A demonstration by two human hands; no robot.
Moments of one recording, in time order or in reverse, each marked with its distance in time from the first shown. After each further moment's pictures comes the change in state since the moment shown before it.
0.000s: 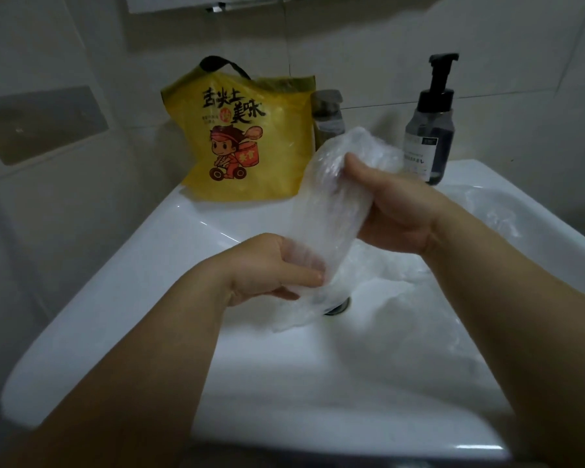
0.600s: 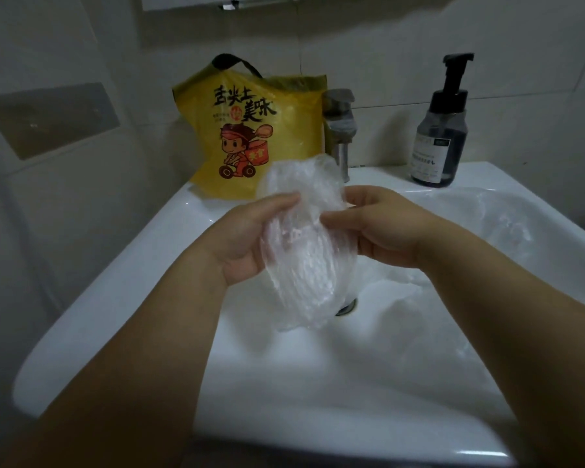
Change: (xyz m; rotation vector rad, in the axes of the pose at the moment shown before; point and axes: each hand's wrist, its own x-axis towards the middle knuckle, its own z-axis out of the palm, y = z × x) left_hand 0.006 0.008 -0.023 -0.566 0.159 0.073; right_hand 0.001 0.015 0.015 -0.388 0.042 0.025
